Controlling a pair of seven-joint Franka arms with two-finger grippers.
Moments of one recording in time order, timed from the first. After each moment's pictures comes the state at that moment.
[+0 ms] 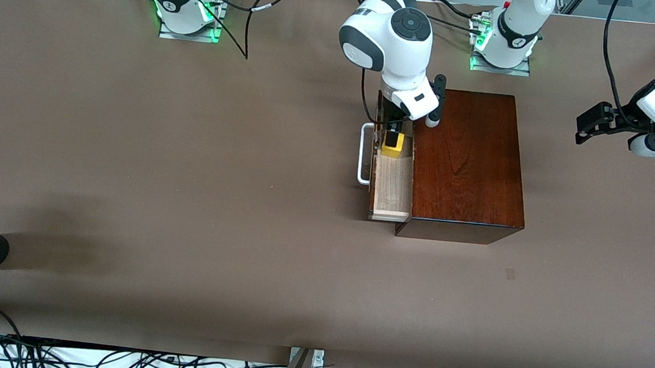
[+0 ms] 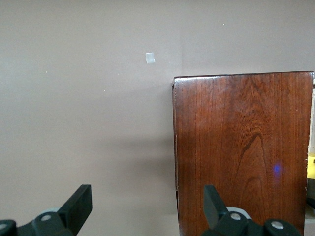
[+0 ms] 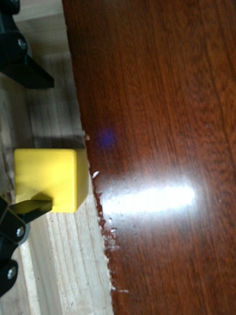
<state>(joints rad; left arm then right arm) -0.05 -0.04 -0.02 -1.67 0.03 1.60 -0.05 1.01 0.85 0.02 -1.06 -0.05 2.05 -0.38</state>
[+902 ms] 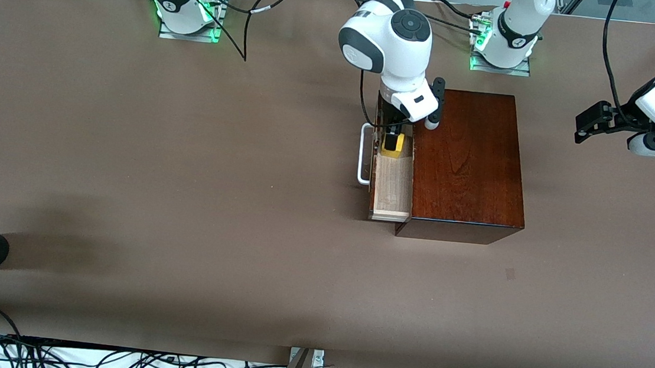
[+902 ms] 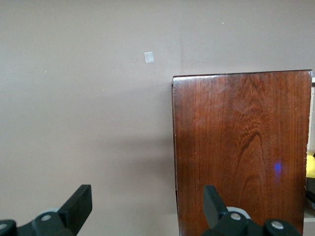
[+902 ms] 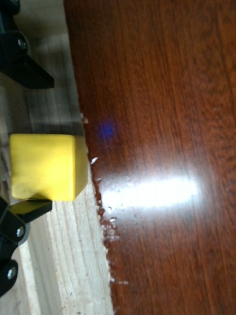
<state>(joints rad) -0.05 -0.04 -0.02 -1.66 0.03 1.59 -0.05 1.01 0.87 0.01 -1.06 -0.08 2.07 -0.38</state>
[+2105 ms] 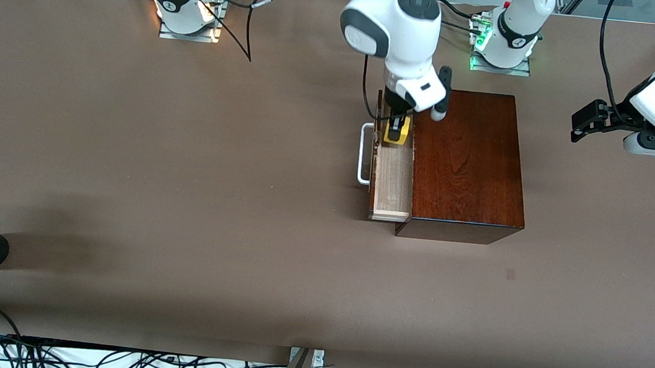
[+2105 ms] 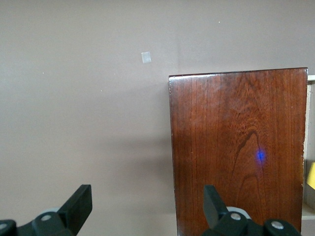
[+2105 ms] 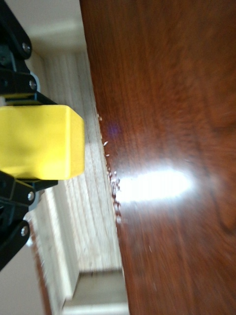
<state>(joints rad) -0.05 -0.04 -0.03 -1.66 0.03 1.59 -0.05 1.01 0.81 0.01 -0.94 -0.10 1.92 -0.38</state>
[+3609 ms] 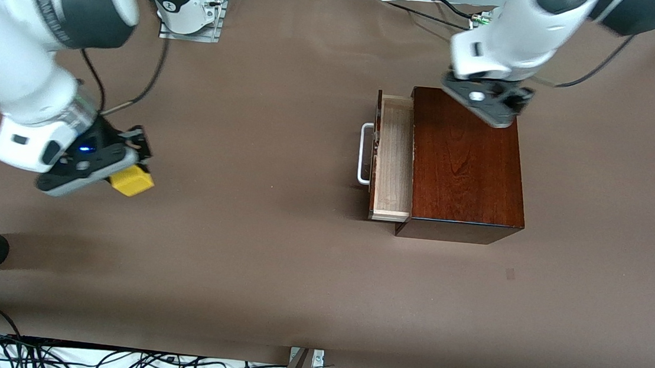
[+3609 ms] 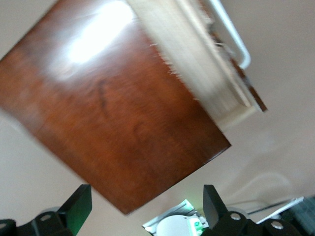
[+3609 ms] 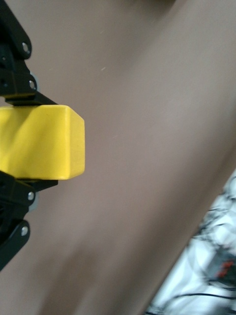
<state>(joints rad) -0.08 0.09 -0.45 -1.64 0.02 1.45 0.20 0.33 0.30 -0.16 -1.43 0.07 1.81 -0.34</state>
